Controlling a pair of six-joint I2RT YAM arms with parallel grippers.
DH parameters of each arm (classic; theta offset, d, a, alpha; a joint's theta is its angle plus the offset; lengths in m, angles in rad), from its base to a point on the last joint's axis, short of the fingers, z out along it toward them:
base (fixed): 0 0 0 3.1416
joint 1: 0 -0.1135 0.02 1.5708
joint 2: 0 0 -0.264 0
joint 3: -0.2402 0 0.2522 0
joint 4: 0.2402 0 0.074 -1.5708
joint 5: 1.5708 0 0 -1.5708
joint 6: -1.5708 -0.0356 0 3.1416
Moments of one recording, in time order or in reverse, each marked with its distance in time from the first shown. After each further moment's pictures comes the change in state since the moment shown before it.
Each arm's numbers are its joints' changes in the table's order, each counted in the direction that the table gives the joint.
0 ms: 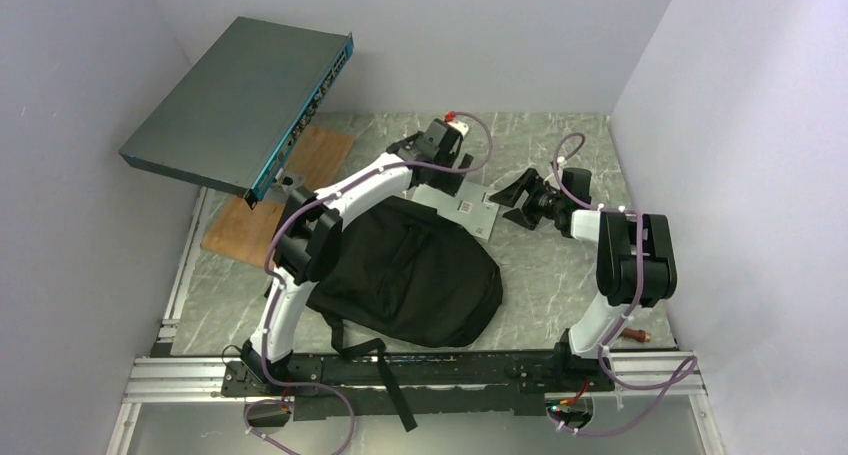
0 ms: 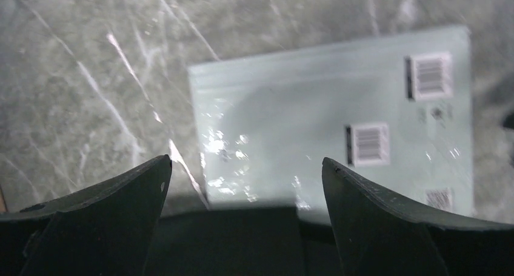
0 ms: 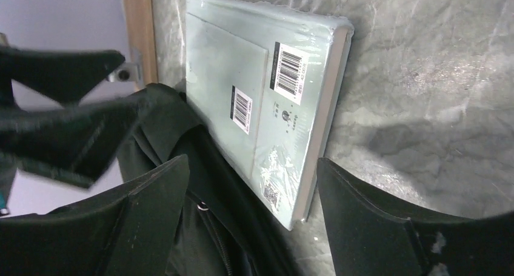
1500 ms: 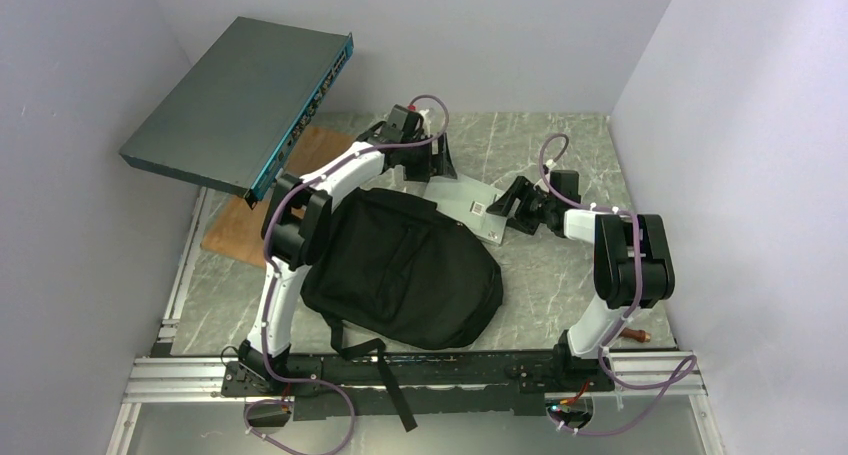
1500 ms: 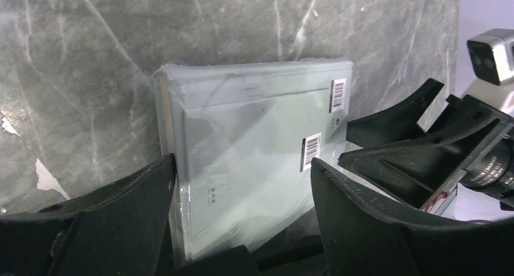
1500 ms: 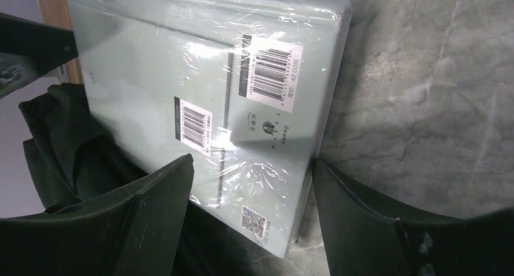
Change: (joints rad) left arm -0.207 0.075 0.008 -0.134 0.594 0.428; right arm -0.078 -0.024 -0.008 0.154 0.187 0.166
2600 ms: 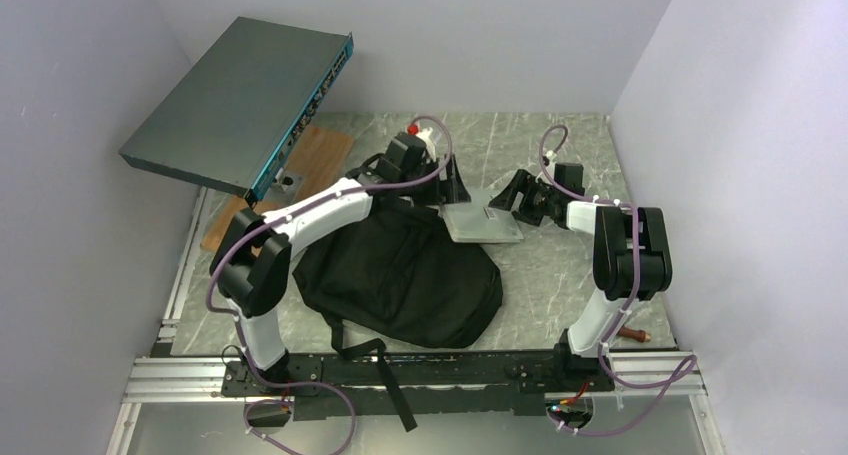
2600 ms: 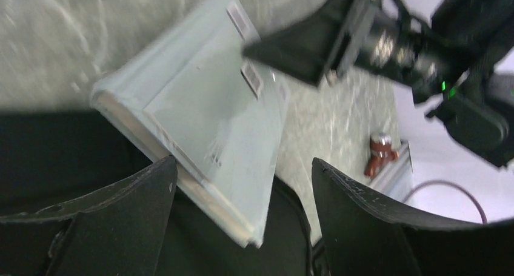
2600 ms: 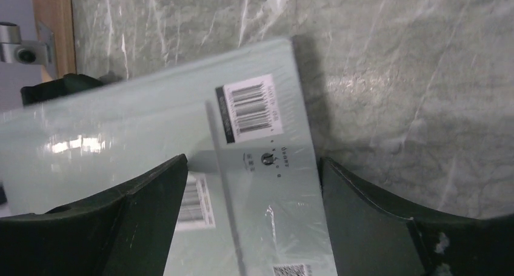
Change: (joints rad) left arm 0.156 -0.419 0.463 -0.253 -0.138 0.146; right arm 0.032 0.054 -0.079 0.031 -0.053 0.108
